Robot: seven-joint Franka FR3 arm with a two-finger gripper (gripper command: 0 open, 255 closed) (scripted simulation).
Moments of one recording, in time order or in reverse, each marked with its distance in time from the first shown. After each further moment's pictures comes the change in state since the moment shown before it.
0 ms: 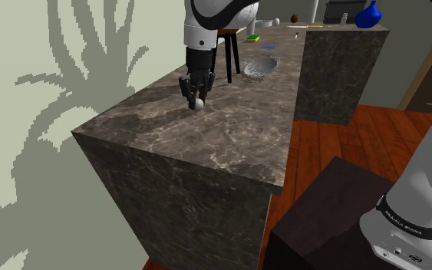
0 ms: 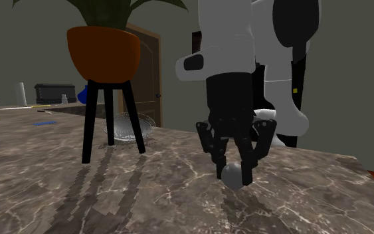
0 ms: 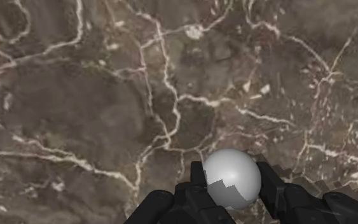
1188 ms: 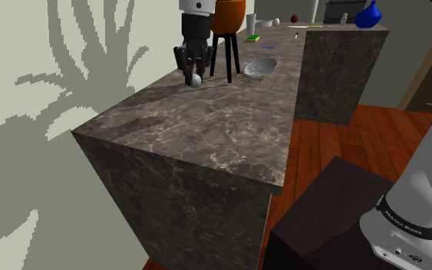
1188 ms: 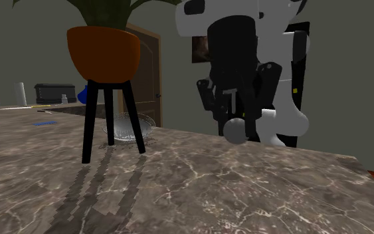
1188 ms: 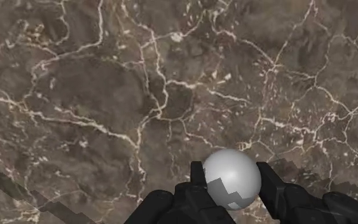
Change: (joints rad) arm 0.001 0.000 0.001 0.198 -0.007 -0.197 0.026
